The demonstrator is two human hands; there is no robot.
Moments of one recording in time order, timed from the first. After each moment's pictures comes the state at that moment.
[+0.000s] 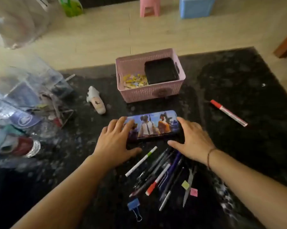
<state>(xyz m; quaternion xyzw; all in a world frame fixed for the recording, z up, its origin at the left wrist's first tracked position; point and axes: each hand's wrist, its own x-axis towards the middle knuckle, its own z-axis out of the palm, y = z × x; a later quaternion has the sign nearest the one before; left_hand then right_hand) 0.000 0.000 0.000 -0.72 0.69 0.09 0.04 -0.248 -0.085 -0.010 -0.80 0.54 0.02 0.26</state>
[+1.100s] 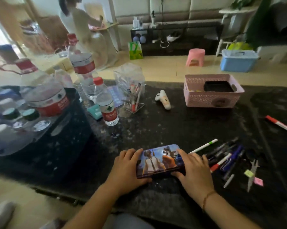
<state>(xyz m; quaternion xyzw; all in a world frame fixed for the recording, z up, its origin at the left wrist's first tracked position) 0.089 0.254 -0.045 -0.80 0.59 0.12 -0.07 -0.123 0.144 -0.050 -0.88 0.44 -0.13 0.11</state>
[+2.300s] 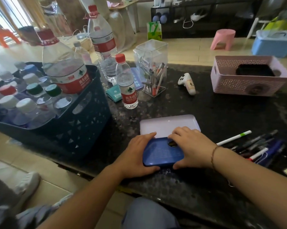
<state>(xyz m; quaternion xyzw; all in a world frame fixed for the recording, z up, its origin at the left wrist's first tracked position) 0.127 0.279 -0.062 -0.71 0.63 0.17 -0.25 -0.047 0.122 -0.005 -0.98 0.17 0.10 0.08</state>
